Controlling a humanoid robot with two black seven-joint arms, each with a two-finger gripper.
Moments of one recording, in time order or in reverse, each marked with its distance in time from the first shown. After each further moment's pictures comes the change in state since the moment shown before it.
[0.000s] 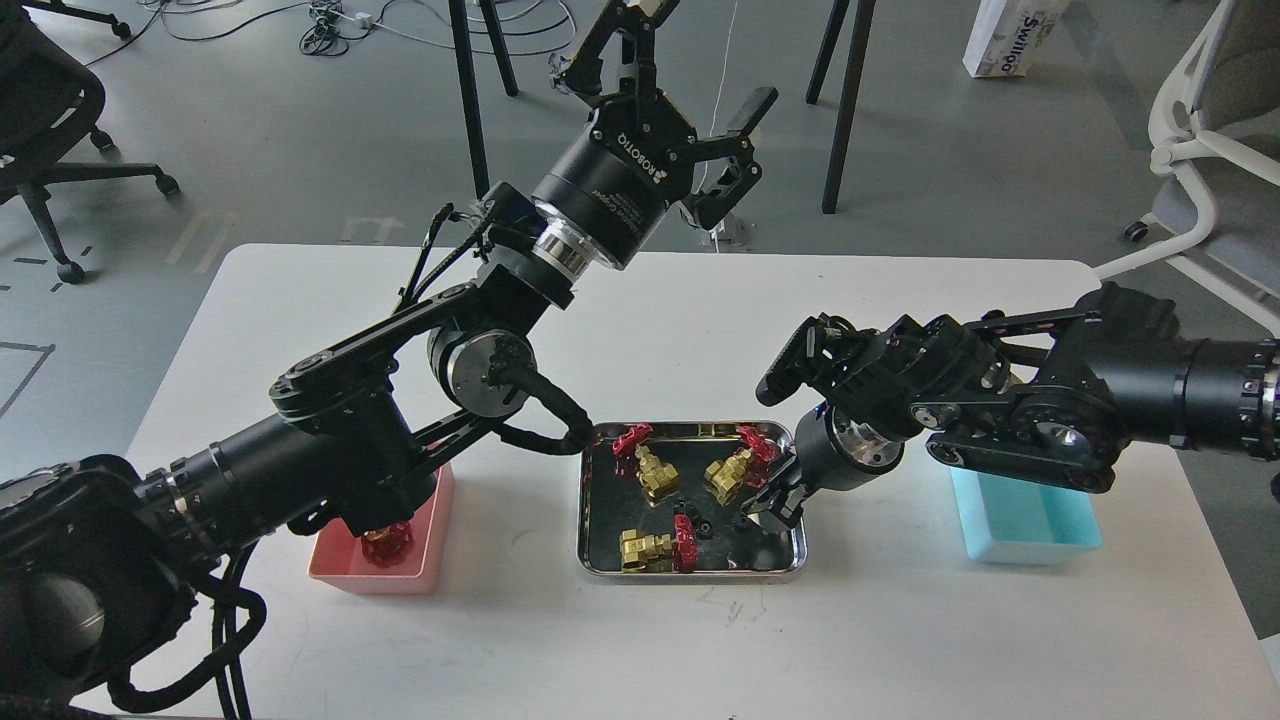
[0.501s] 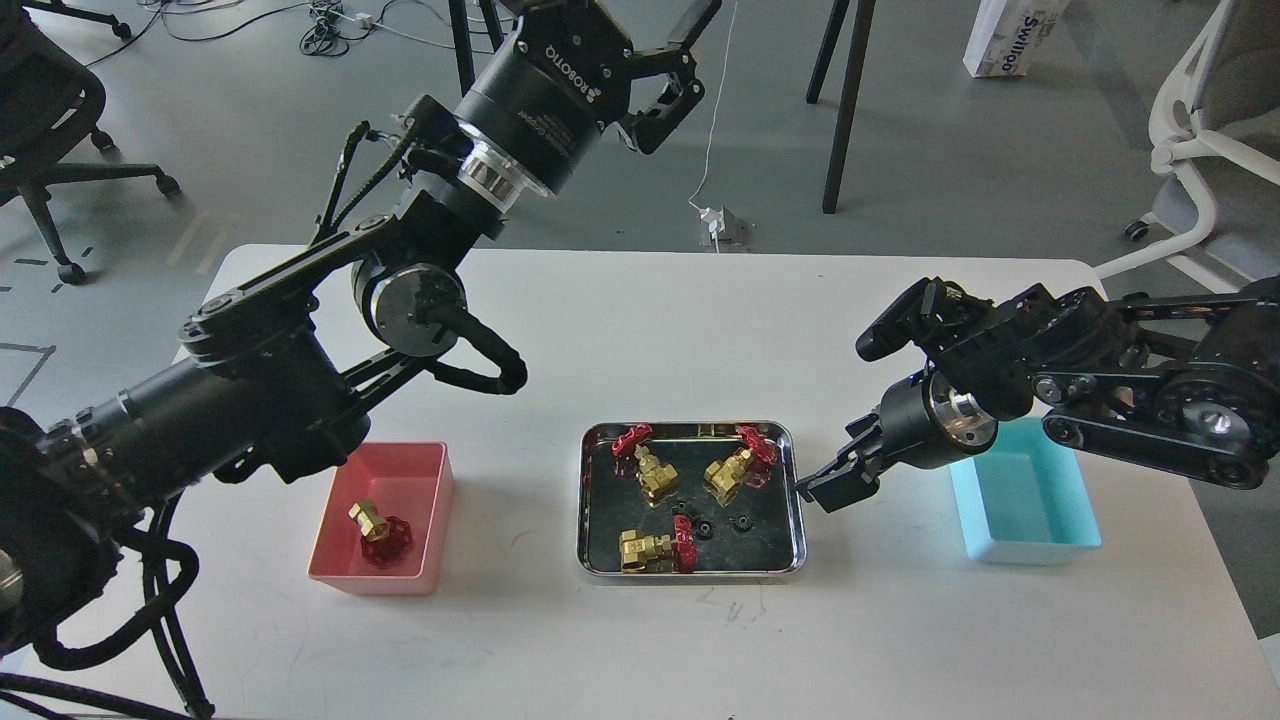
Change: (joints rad) left arm -0.071 0.070 0.000 -0.011 -0.015 -0.005 0.000; right arm 0.012 -0.260 0.094 0.178 0.037 0.000 0.008
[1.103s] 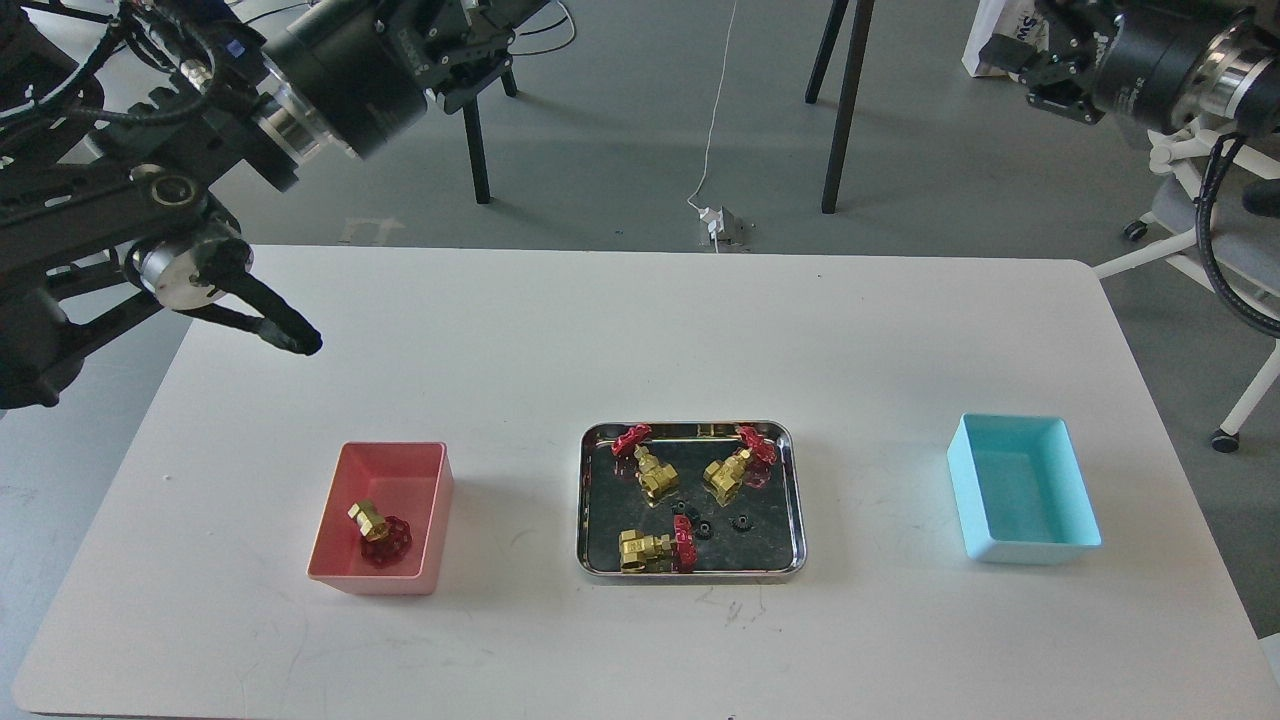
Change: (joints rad) left arm -0.238 0.520 0.162 -0.201 0.090 -0.023 0.000; right arm -0.029 -0.297 0.538 -0.131 0.745 -0.007 -0.055
